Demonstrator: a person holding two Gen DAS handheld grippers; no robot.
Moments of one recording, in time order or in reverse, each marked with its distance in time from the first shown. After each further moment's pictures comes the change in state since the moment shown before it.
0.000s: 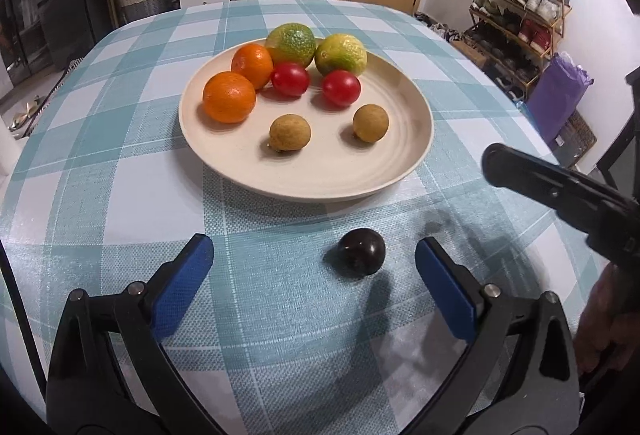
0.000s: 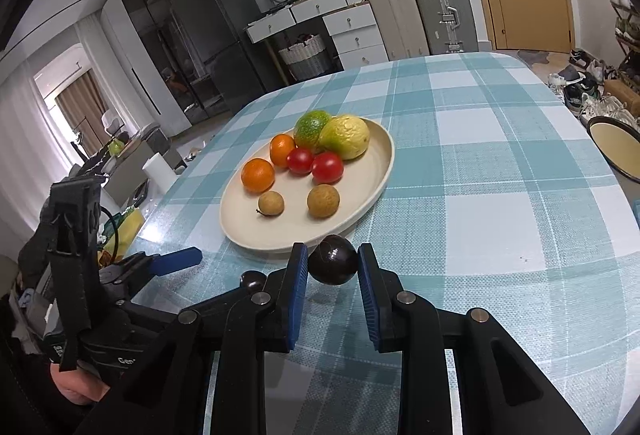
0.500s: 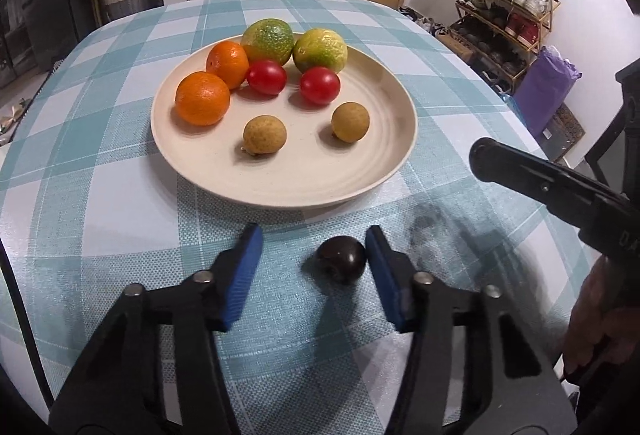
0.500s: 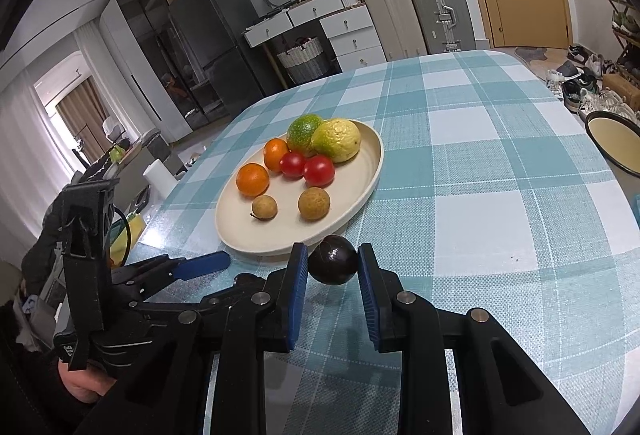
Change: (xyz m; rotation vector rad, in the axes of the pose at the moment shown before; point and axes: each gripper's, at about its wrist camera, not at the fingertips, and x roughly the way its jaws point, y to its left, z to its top) left arm 0.006 -0.005 0.006 0.017 0.014 -0.079; right arm -0.004 -0.010 0.000 0.019 -0.009 0.009
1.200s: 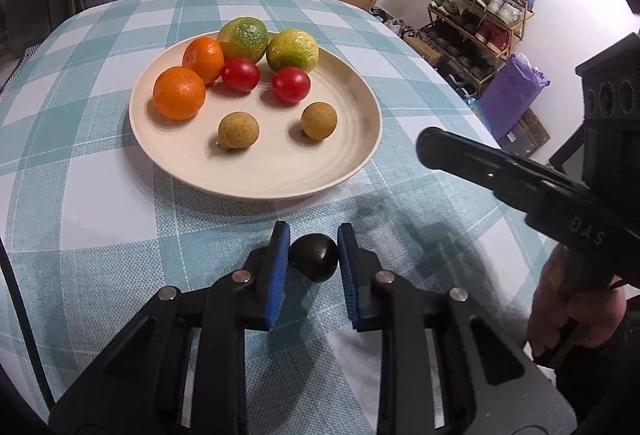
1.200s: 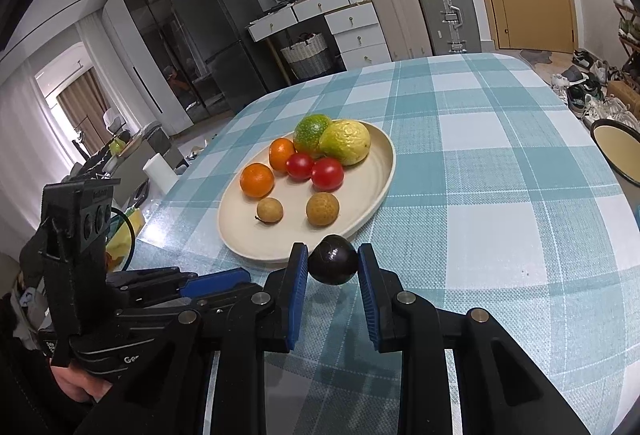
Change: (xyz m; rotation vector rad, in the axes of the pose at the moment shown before) left arm -0.013 0.005 -0.003 -0.020 0.014 -0.144; right arm 0.008 0.010 0.009 -0.029 0.018 -0.004
